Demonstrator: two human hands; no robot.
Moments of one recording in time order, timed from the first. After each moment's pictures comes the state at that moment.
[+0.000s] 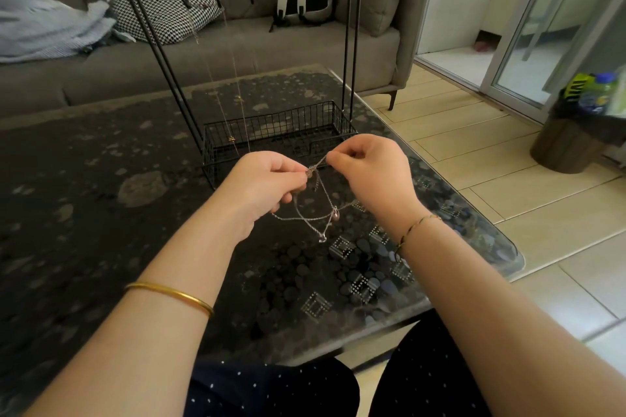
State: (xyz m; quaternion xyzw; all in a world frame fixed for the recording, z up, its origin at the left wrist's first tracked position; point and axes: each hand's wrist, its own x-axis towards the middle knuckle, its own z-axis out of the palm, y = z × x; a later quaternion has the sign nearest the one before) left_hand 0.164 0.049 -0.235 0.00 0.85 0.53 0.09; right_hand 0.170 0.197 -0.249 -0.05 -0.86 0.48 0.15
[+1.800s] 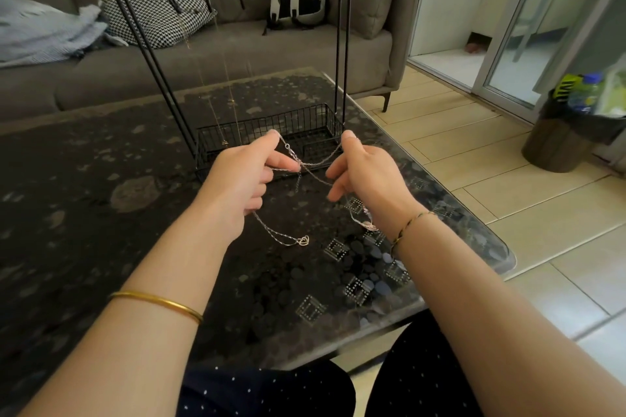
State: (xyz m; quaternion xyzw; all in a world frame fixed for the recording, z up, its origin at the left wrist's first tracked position) left_hand 0.159 0.048 -0.227 -0.07 0.77 0.63 0.07; right_hand 0.167 0.198 -0.246 -0.14 -0.81 0.57 0.03
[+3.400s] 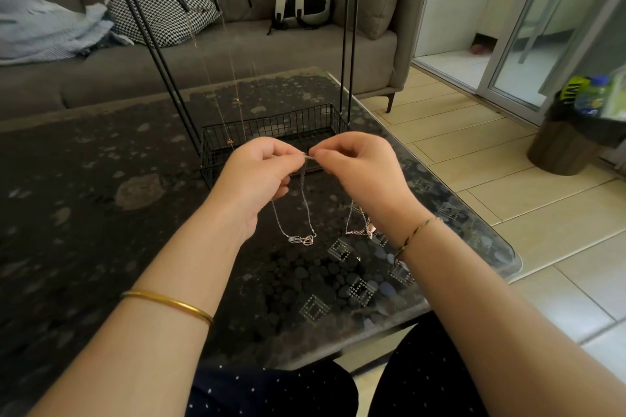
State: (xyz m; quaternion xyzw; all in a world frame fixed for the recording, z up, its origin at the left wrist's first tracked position) left_hand 0.164 0.054 -0.231 -0.02 0.80 0.60 0.02; right_hand 0.174 0.193 -0.241 0.01 -0.82 0.56 0.12
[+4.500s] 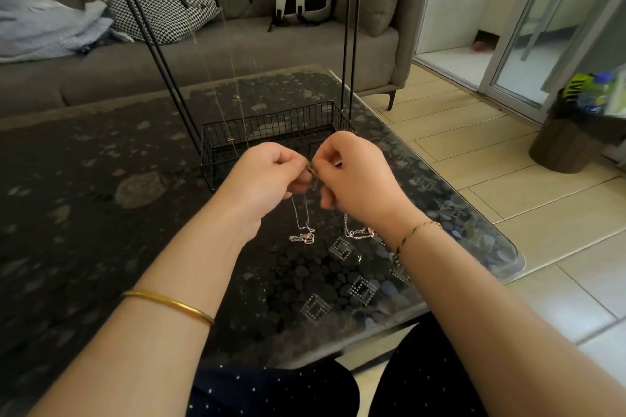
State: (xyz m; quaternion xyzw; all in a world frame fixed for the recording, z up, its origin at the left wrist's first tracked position) left_hand 0.167 0.057 -0.231 0.01 0.83 0.56 0.06; right_hand 0.175 0.186 -0.243 0.06 -0.88 0.47 0.09
